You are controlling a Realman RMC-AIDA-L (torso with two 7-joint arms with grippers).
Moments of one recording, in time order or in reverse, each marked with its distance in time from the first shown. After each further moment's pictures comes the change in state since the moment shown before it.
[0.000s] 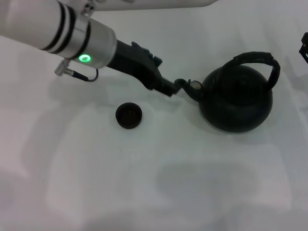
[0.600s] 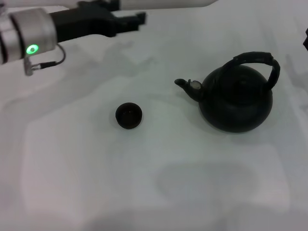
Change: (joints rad) left arm 0.232 -0.002 -0.200 -0.167 -0.586 -0.267 0.463; right arm -0.004 0.000 0.012 -0.015 0.000 -0.052 0.000
